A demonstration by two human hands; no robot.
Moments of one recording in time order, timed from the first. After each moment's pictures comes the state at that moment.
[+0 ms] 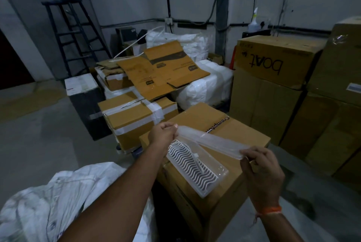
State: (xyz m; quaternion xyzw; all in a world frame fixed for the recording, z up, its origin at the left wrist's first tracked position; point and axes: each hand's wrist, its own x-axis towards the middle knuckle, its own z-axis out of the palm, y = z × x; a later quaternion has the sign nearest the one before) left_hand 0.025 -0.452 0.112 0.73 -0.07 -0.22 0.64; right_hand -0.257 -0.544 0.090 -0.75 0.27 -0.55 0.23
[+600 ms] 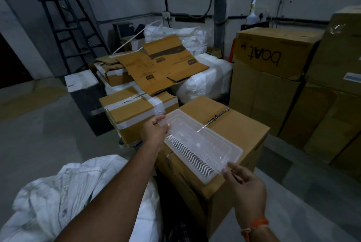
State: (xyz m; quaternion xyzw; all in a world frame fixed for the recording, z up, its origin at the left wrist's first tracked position) left_hand 0.026 -0.412 0.112 0.77 -0.09 -0.12 0.62; right_hand -0.259 -0.462 0.072 -0.53 0.47 -0.38 0.58
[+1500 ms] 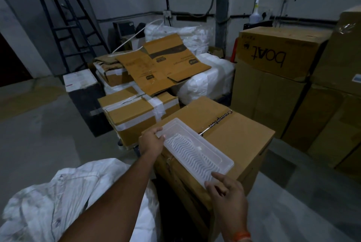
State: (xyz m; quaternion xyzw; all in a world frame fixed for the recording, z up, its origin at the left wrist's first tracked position) left_hand 0.050 -0.404 0.085 0.91 -0.20 -0.05 0.36; right_hand -0.222 -0.445 0.048 -0.63 0.44 -0.31 0.56
